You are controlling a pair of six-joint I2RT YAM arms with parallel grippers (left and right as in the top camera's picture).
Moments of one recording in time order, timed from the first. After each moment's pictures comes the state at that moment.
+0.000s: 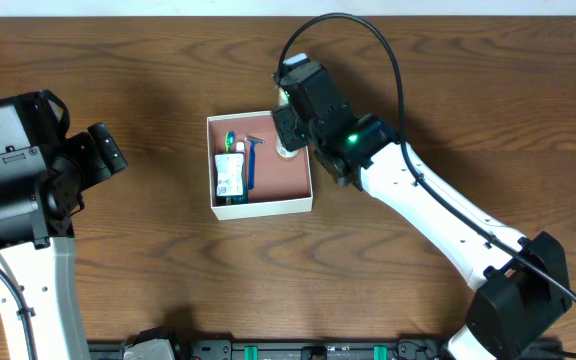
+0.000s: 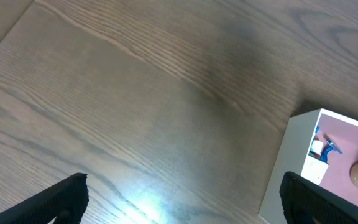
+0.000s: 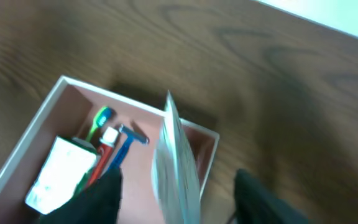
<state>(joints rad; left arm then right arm) 0.25 1.20 1.42 -1.14 -0.12 -0.20 0.68 1.77 1.50 -0.49 0.16 0.20</state>
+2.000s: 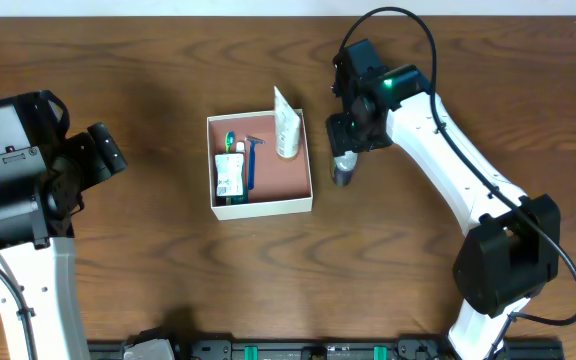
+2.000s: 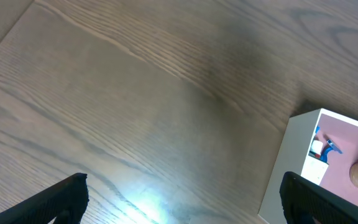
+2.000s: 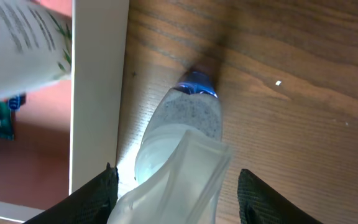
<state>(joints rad) 0.25 1.20 1.42 -1.14 -0.12 -0.20 0.45 1.93 1.69 -1.10 -0.03 0.25</state>
